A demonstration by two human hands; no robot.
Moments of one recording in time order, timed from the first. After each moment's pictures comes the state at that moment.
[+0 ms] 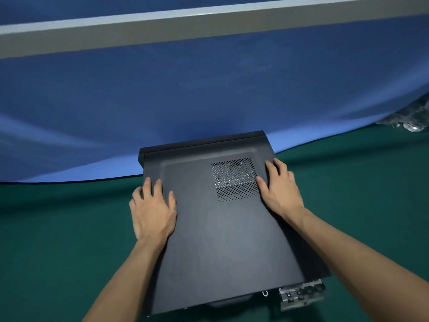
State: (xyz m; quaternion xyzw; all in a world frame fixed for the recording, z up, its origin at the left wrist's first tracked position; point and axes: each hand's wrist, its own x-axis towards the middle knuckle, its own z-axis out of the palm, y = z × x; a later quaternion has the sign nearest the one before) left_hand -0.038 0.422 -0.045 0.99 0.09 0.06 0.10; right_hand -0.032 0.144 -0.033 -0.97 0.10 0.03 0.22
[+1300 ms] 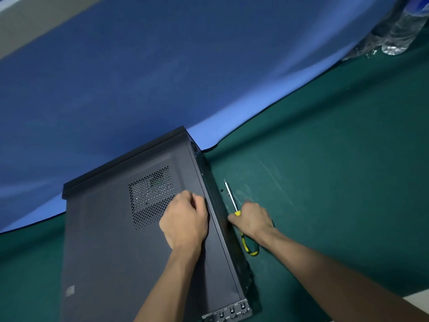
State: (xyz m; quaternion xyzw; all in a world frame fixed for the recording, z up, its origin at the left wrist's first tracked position) left_hand -0.048 0.165 -0.047 0.99 0.07 0.05 0.14; right_hand -0.066 0.038 -0.131 -0.87 0.21 0.28 0.35
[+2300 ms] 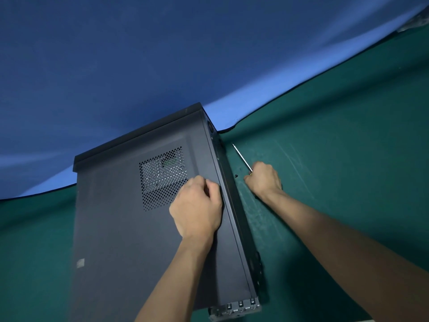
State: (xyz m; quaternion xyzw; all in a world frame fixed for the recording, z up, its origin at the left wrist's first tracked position) left_hand -0.047 0.164 -0.047 0.99 0.08 0.05 0.13; right_hand -0.002 0.034 -0.151 -0.89 0.22 0.20 0.34
